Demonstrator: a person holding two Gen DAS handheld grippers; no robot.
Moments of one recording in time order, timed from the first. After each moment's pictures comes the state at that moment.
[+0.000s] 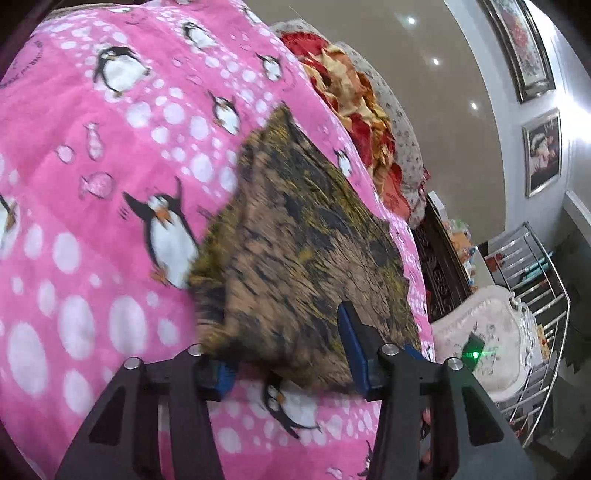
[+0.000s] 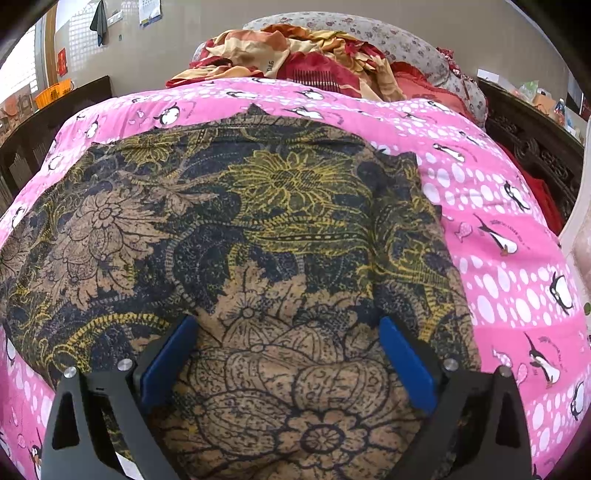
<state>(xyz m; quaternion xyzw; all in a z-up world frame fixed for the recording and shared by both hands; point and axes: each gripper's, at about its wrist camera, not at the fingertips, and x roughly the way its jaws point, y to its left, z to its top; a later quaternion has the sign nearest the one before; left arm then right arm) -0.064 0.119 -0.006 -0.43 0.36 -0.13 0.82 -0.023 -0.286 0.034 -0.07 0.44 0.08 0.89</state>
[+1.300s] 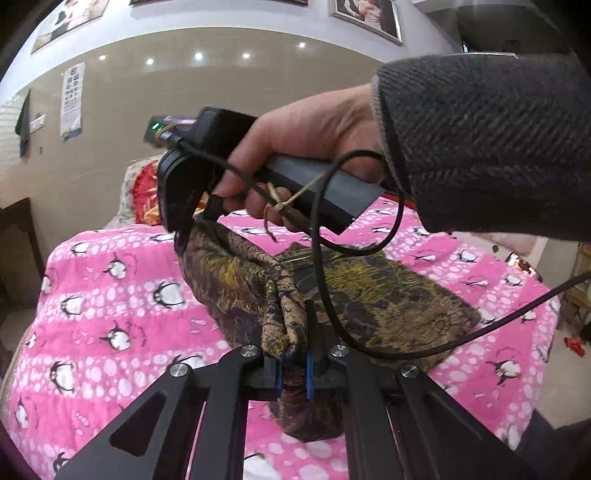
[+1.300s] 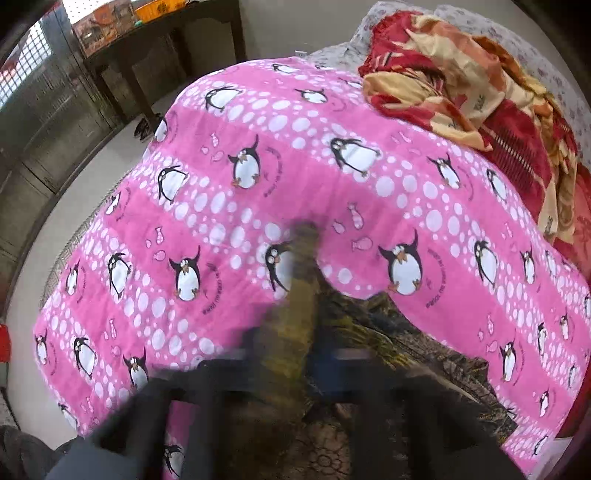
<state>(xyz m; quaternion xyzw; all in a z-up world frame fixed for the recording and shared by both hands) -0.076 -0.037 0.113 0.03 0.21 -0.20 0.96 0.142 -0.038 0.145 -0.17 0.54 0.31 0.76</state>
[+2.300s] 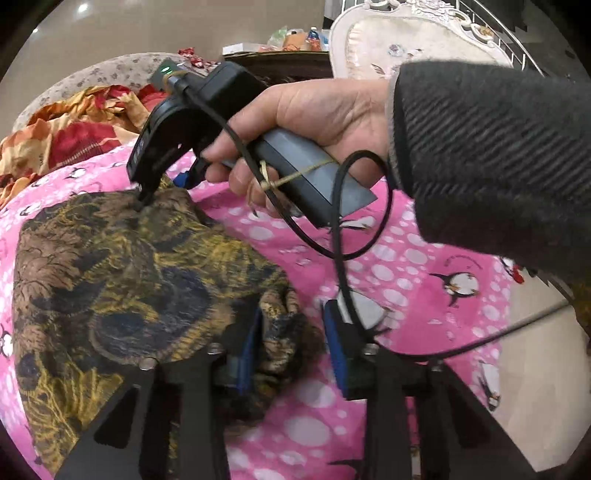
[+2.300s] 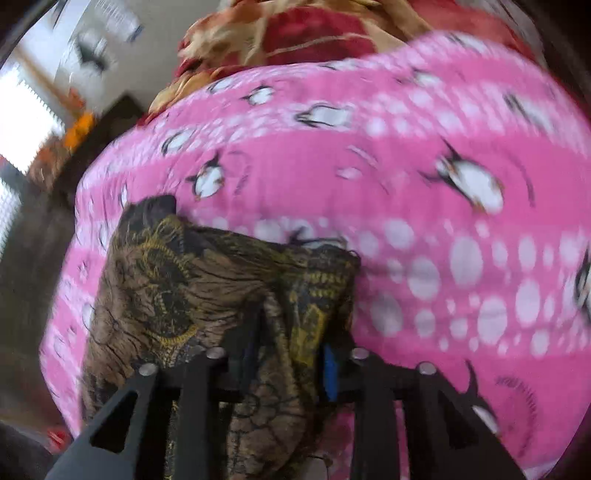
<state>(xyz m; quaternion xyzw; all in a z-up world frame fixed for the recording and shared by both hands) -0.046 -0.307 0.042 0.10 0.36 -0.38 0.85 0.168 -0.415 0.041 0.11 0.54 0.24 0.80</state>
